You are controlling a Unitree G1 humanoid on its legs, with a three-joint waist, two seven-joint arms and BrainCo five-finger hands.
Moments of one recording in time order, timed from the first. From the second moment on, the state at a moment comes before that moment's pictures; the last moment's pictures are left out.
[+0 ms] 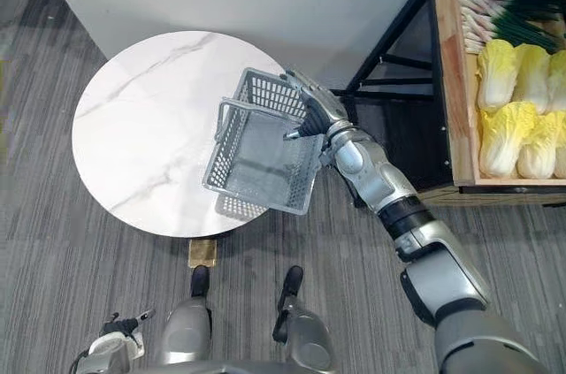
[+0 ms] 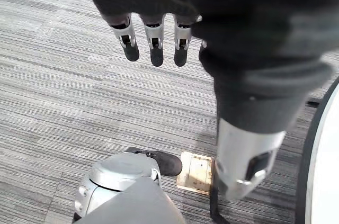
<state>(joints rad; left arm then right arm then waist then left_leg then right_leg) 0.03 0.20 0.23 1.00 -0.13 0.07 0.27 -0.80 -0.54 0.46 0.53 -0.41 -0.20 -0.09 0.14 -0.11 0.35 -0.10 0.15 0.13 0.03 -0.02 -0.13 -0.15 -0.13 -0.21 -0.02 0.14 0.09</state>
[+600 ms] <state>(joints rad) 0.03 0.19 0.21 0.99 -0.10 0.08 0.27 -0.87 -0.51 0.52 0.73 -0.41 -0.14 0.00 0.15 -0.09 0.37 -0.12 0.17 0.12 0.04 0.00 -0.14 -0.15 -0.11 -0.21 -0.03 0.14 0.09</state>
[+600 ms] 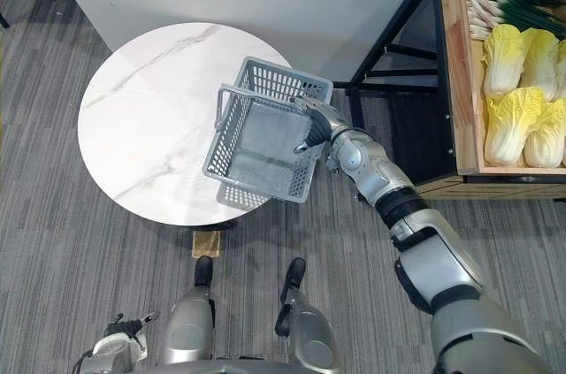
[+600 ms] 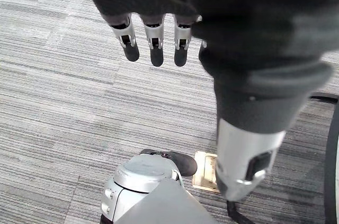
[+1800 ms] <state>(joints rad) 0.03 0.17 0.12 0.91 -0.10 0.10 0.30 -1.07 -0.42 0.46 0.94 -0.41 0.06 -0.08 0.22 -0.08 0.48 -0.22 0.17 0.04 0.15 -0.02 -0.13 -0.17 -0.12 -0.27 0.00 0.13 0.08</state>
